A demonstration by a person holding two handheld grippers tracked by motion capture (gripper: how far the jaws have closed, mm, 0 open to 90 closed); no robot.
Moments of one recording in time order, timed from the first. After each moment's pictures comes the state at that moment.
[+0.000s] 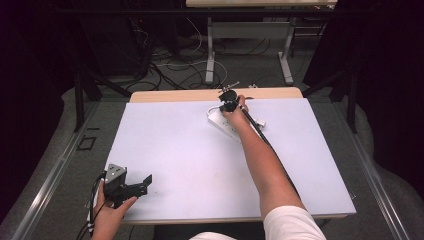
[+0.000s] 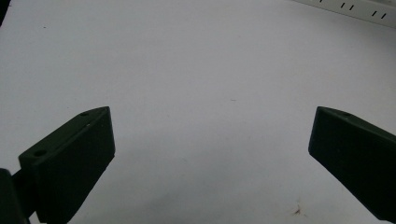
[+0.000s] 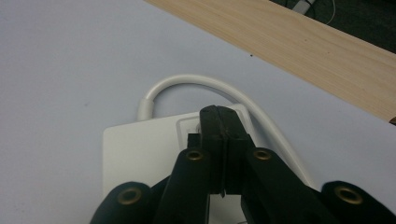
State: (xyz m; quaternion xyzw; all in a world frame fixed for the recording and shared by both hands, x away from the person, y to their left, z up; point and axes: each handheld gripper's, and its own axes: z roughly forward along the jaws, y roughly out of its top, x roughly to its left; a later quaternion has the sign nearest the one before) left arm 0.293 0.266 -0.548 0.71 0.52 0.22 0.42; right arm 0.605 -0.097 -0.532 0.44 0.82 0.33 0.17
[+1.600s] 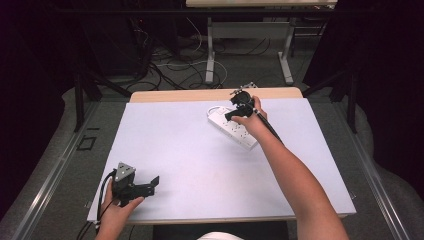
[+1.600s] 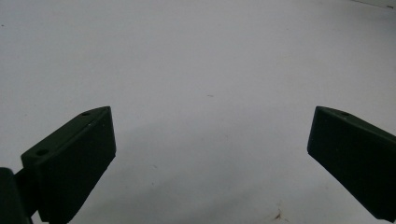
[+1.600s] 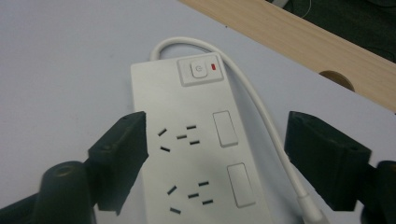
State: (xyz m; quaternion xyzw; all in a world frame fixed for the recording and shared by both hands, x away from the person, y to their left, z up) left arm 0.299 0.247 -0.553 0.74 0.50 0.21 0.40; right arm 0.539 -0.133 -0.482 0.44 0.82 0.30 0.21
